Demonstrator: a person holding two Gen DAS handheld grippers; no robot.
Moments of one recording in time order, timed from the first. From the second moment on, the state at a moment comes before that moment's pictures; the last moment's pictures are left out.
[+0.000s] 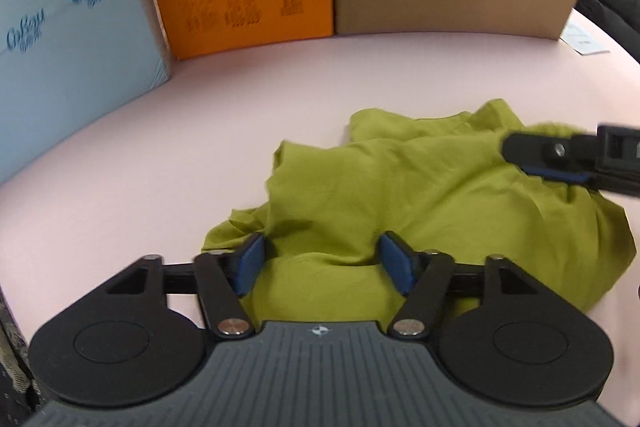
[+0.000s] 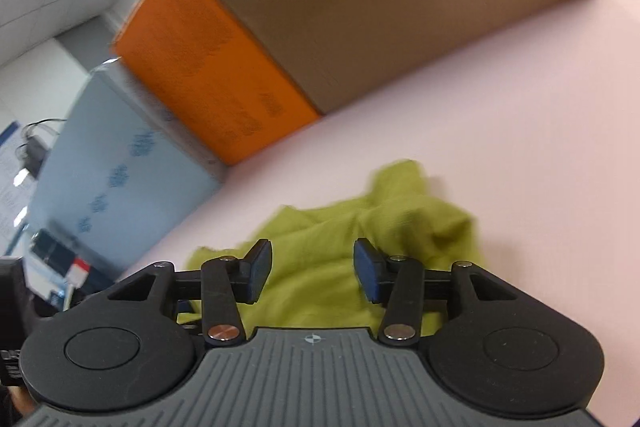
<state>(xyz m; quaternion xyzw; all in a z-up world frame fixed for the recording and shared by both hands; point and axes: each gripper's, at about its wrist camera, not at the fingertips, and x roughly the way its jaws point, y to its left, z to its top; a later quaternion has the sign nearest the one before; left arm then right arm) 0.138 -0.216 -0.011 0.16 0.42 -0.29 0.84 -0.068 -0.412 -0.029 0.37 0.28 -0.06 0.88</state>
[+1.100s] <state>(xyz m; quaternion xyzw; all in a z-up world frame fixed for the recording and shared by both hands) 0.138 -0.121 0.025 0.03 0.46 -0.20 0.86 -0.094 -0.408 -0.003 0.38 0.28 -0.02 0.88</state>
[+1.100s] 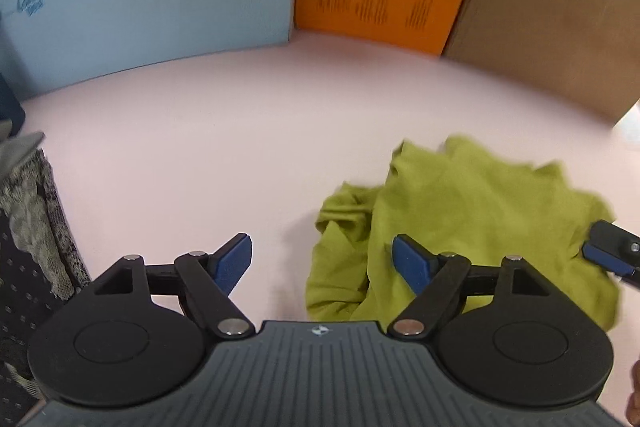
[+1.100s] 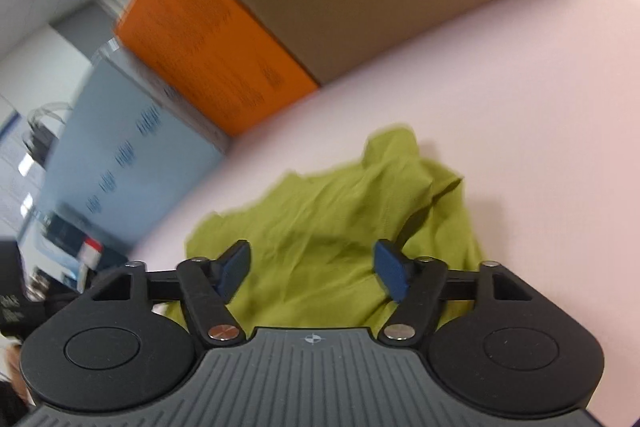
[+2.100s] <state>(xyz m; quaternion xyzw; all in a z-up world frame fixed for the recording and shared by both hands) 0.108 -0.086 0.034 -0.10 0.41 -0.25 0.87 -0.038 -0.411 0.002 0.39 0.32 0.13 0.85</state>
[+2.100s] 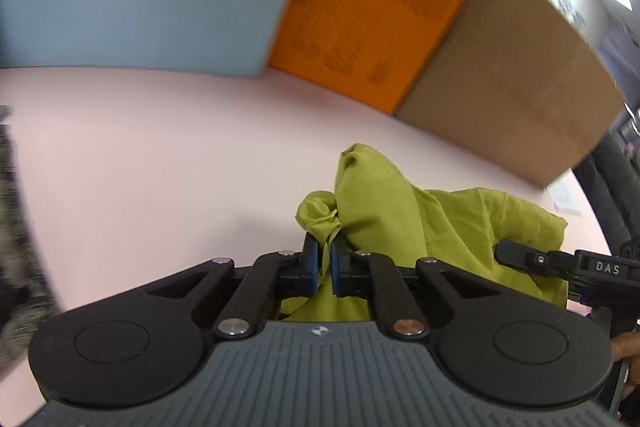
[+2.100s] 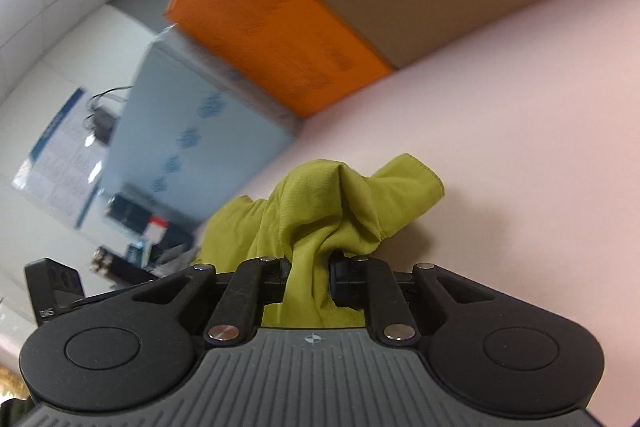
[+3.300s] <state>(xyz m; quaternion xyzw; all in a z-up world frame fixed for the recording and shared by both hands) -0.065 0.088 0.023 -0.04 0.46 0.23 0.86 -0.020 -0.123 0.014 0.06 0.43 0.16 0.89</state>
